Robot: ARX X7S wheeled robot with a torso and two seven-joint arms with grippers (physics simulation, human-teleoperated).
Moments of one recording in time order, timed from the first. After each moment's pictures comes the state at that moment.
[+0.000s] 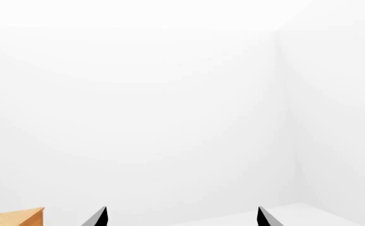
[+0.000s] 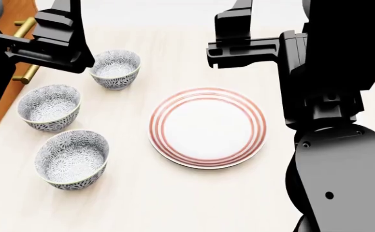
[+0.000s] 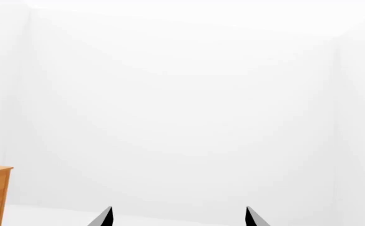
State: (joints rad) left arm -0.97 -0.15 0.16 0.61 -0.45 -1.05 -0.24; right arm 0.92 0.26 -0.09 -0.53 0.33 0.97 0.20
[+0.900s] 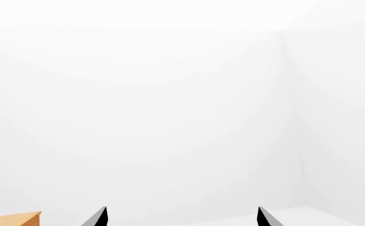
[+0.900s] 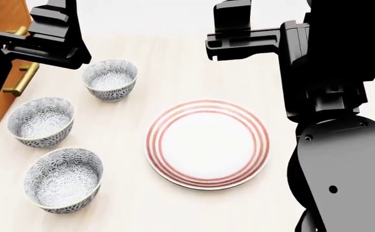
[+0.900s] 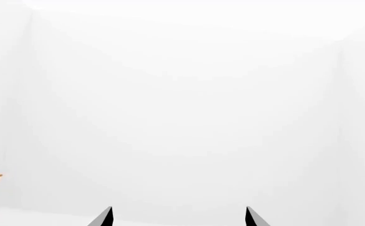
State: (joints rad) left arm -0.98 -0.17 0.16 0.60 -0.48 -1.04 -0.28; right arm 0.95 0.27 -0.10 -0.53 0.35 0.98 0.21
